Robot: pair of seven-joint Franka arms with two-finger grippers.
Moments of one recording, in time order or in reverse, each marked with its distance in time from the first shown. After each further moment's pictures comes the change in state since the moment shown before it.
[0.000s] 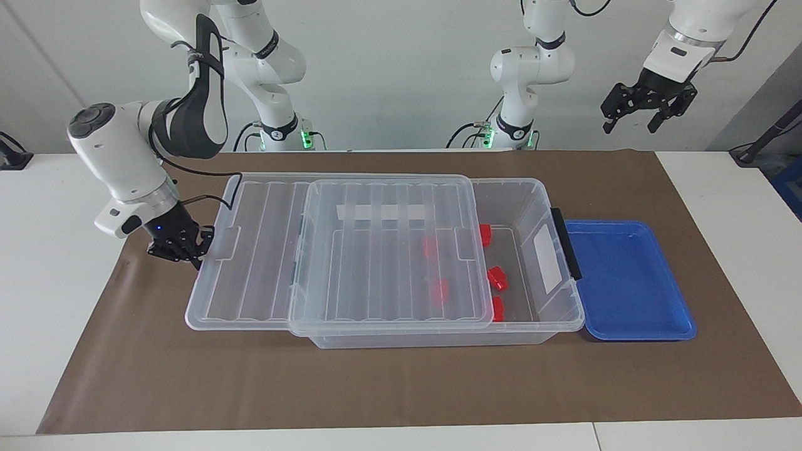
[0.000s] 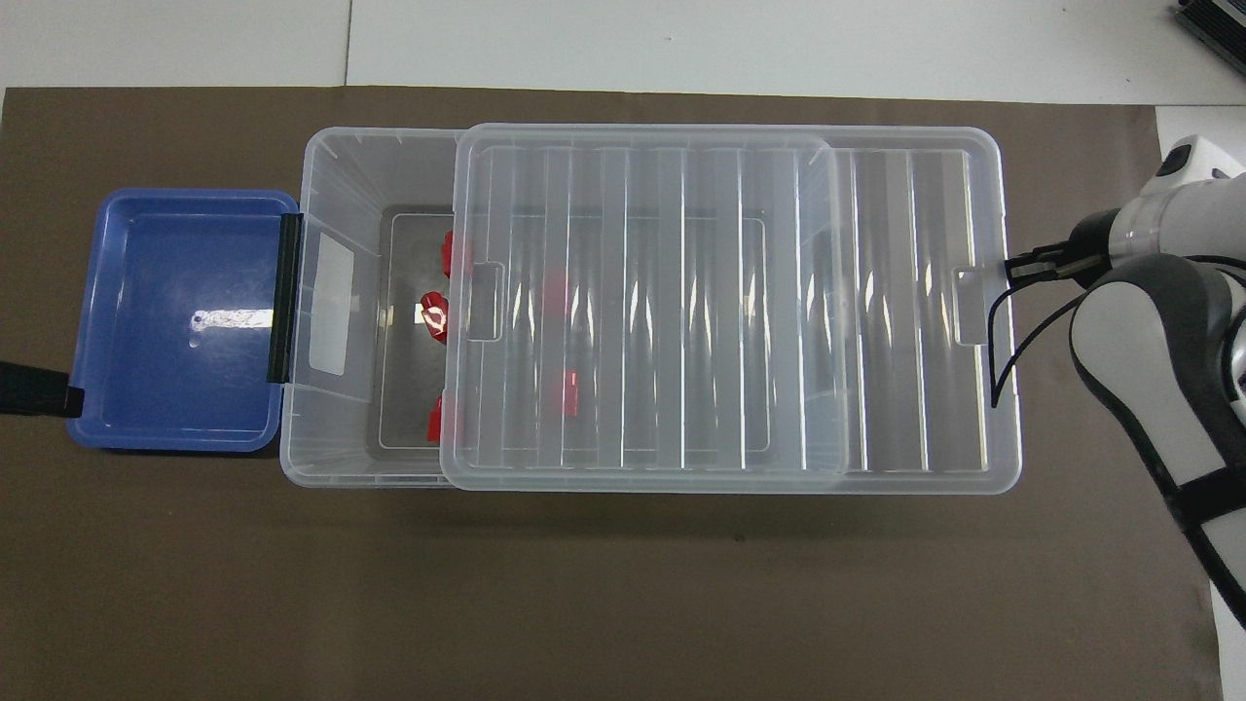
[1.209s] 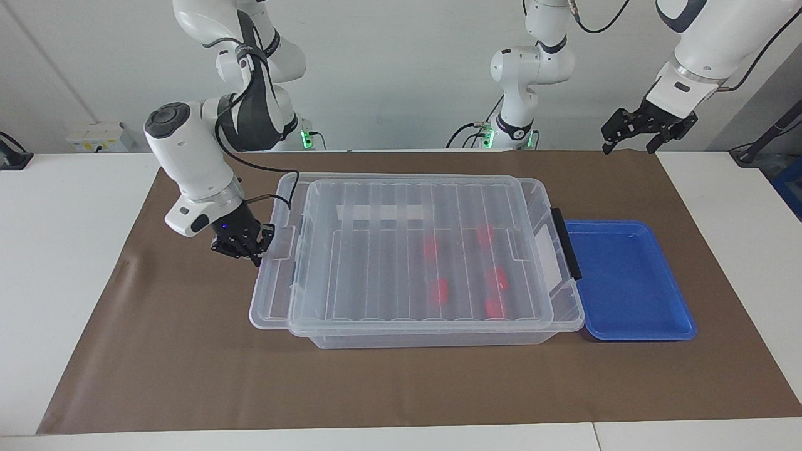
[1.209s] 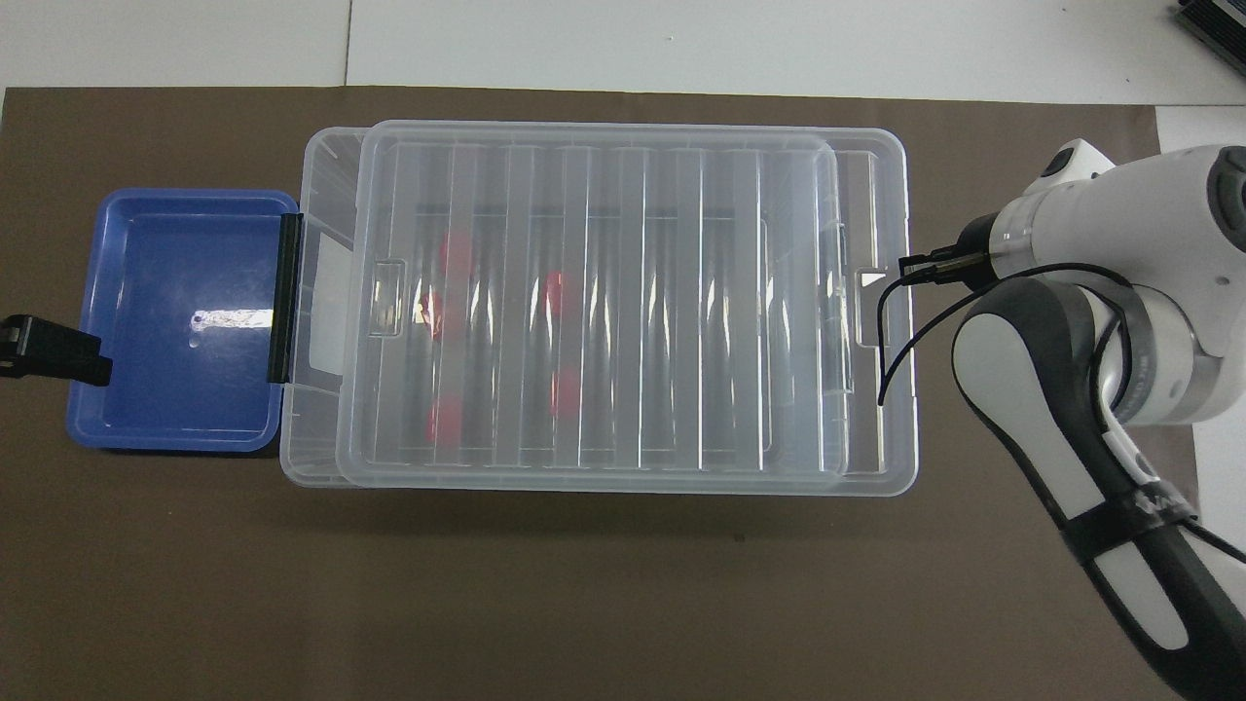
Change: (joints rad) left arm 0.006 0.086 0.000 0.028 -0.002 0.007 0.000; right arm 0.155 0.000 0.002 0.002 0.000 0.000 0.225
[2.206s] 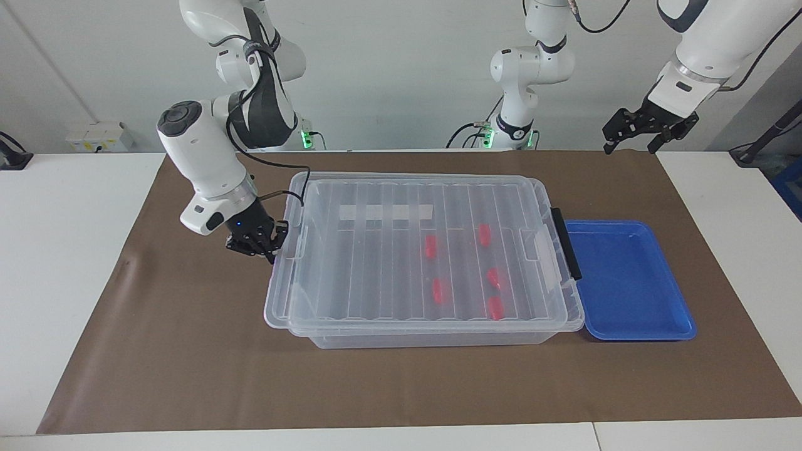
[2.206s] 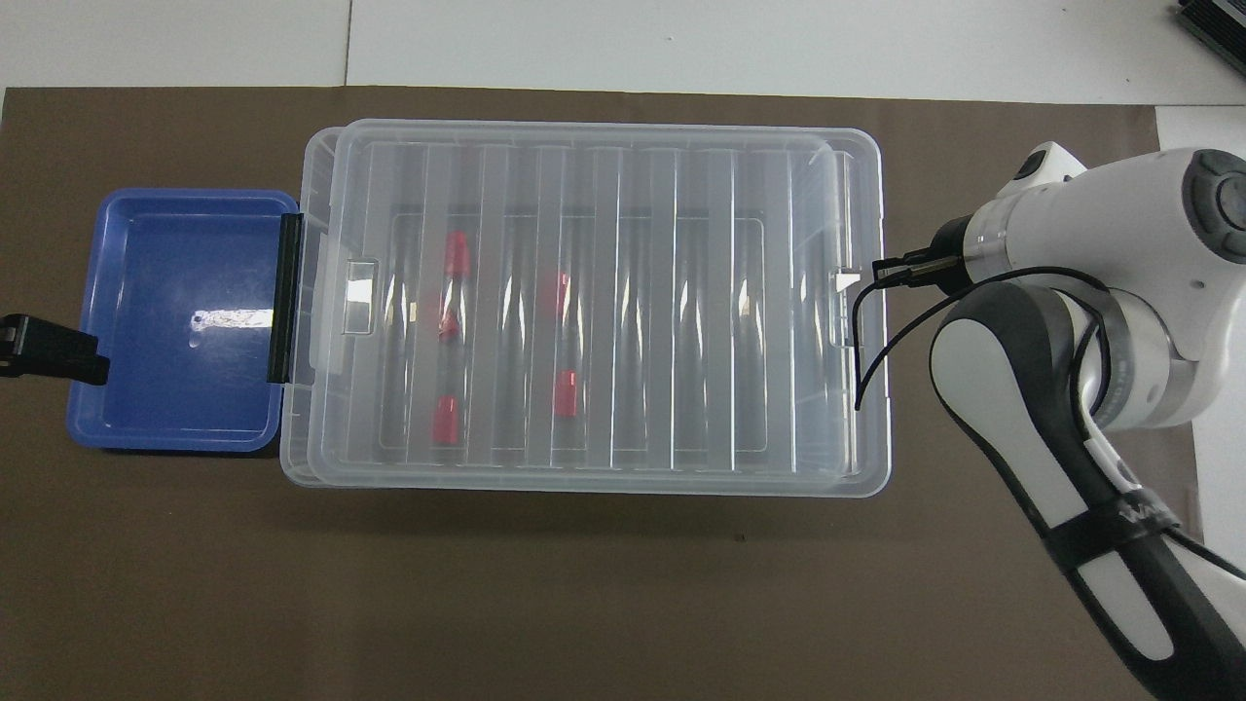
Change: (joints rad) left arm 0.004 -0.001 -0.001 -0.002 0.000 0.007 0.002; right arm 0.031 -0.002 0.000 0.000 0.050 0.000 0.000
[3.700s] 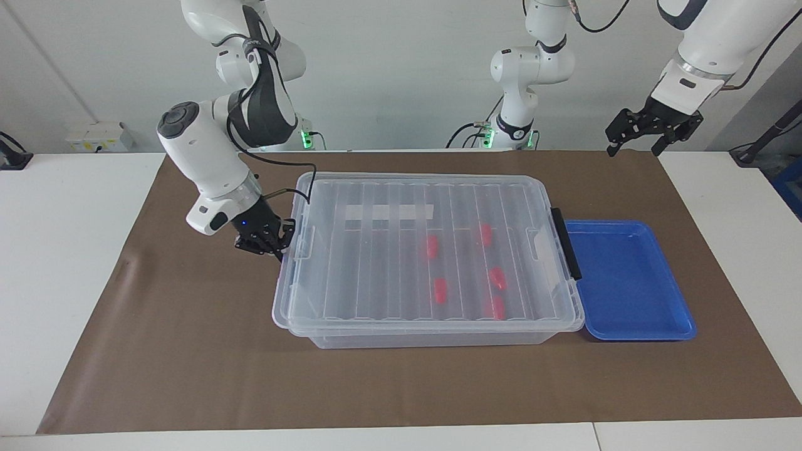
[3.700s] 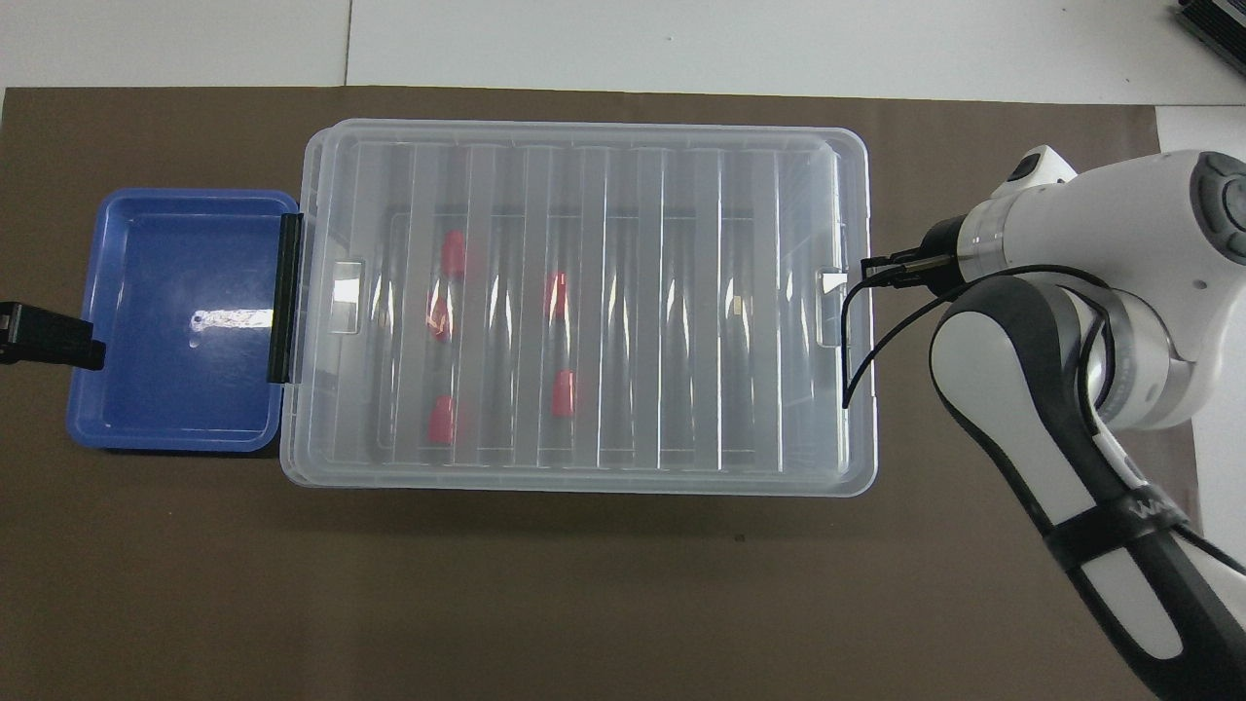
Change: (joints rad) left arm 0.000 -0.003 0.000 0.000 0.000 0.044 0.001; right arm 0.005 0.000 0.001 -0.002 0.077 -0.001 0.000
